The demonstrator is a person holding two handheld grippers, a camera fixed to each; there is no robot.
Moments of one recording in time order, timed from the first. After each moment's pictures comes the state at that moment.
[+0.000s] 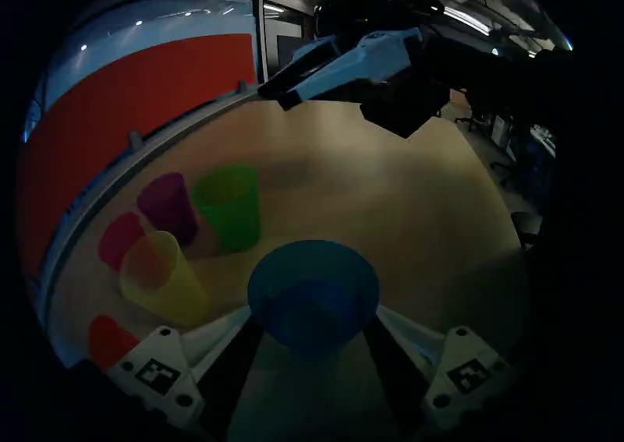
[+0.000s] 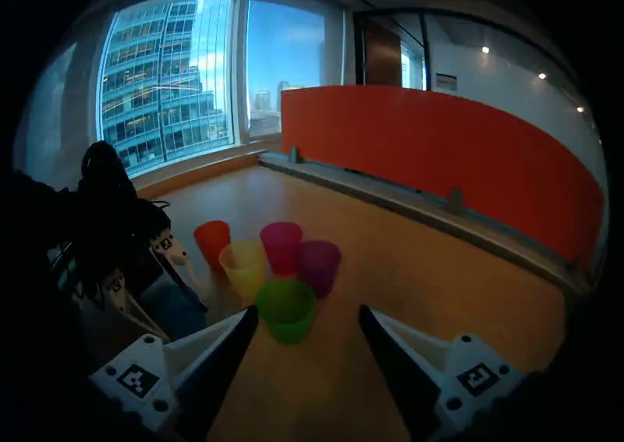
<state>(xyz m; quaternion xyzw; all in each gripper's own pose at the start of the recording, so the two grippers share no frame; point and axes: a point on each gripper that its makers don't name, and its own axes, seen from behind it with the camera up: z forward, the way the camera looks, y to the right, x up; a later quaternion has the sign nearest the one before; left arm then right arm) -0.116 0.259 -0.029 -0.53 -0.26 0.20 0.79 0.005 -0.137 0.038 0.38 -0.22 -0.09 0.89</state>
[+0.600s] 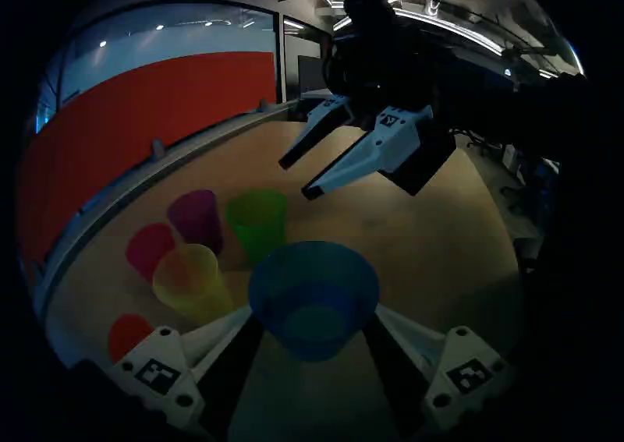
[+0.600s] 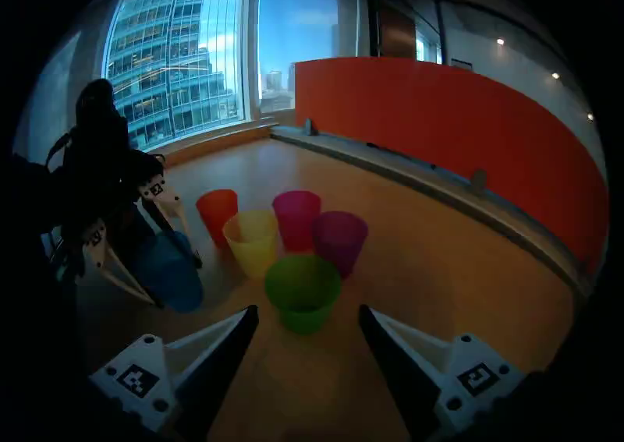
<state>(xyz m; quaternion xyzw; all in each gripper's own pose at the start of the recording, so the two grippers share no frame) -0.080 0.244 -0.016 -0.50 -0.23 0.16 0.82 -0.044 -0.165 0.037 0.40 -0.26 -0.11 0.87</state>
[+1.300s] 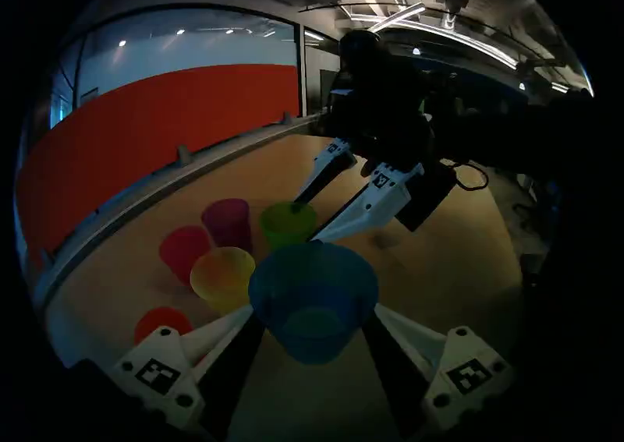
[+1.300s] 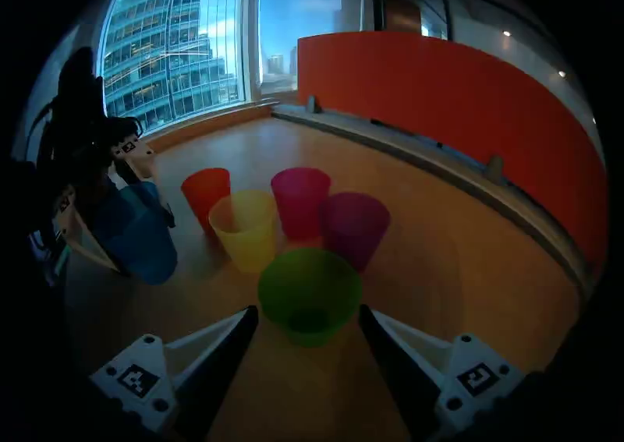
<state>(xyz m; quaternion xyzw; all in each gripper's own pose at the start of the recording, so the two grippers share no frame) -0.057 0.214 -0.006 -0.47 -0.21 0.14 0.84 -0.083 -0.194 0.054 0.40 -0.29 -0.13 0.86</state>
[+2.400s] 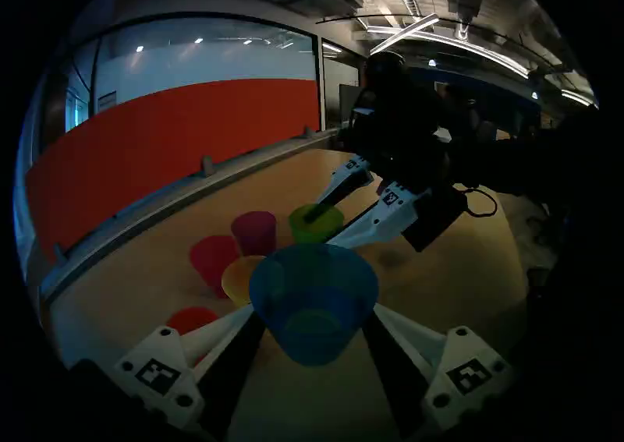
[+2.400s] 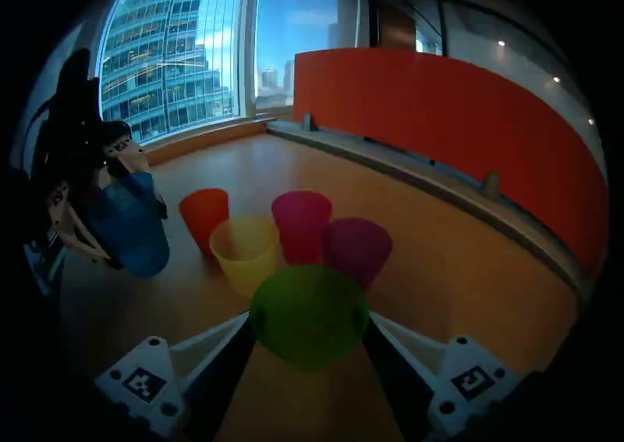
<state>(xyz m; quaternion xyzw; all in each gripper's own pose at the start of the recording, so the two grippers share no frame) -0.032 0.194 0.005 -0.44 -0.19 0.12 0.87 -0.061 -0.212 0.064 0.39 -0.25 -0.12 0.88</state>
